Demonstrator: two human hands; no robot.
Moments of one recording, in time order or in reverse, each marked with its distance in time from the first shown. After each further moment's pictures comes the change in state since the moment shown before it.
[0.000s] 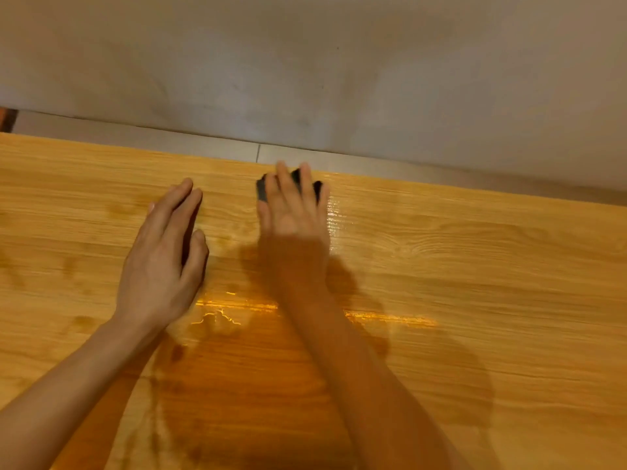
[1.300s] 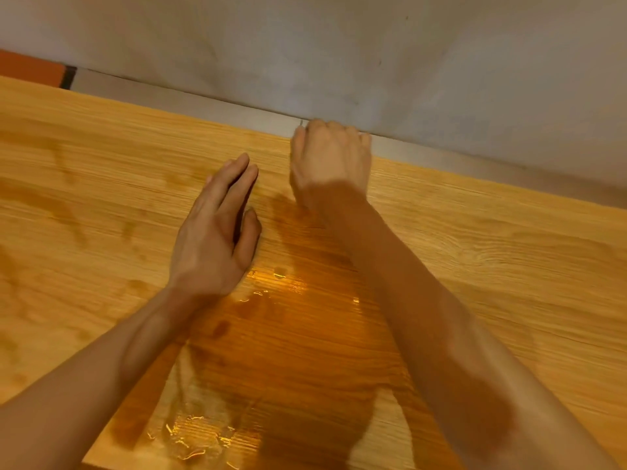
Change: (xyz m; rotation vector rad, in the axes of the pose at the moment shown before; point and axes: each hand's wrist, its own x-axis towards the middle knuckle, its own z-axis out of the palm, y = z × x) left_hand 0.001 -0.003 0.004 -0.189 0.035 0.019; right_hand 0.078 -0.027 0.001 -0.098 -0.171 0.012
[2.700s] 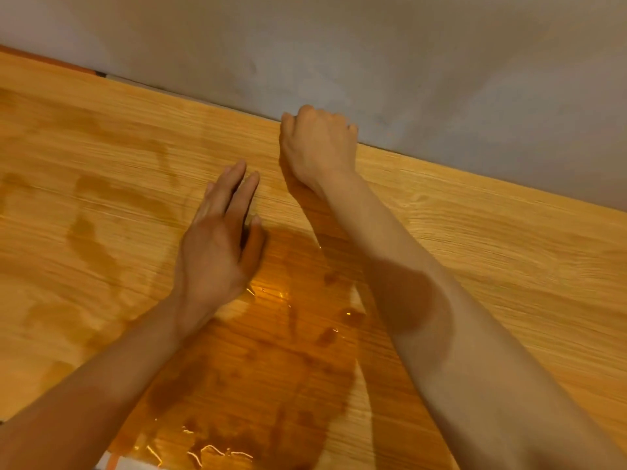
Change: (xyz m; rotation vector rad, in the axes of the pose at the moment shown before) left_hand -0.025 -0.079 -0.077 0.224 0.054 -0.059; right_hand 0.026 -0.126 0.039 0.010 -0.095 -0.098
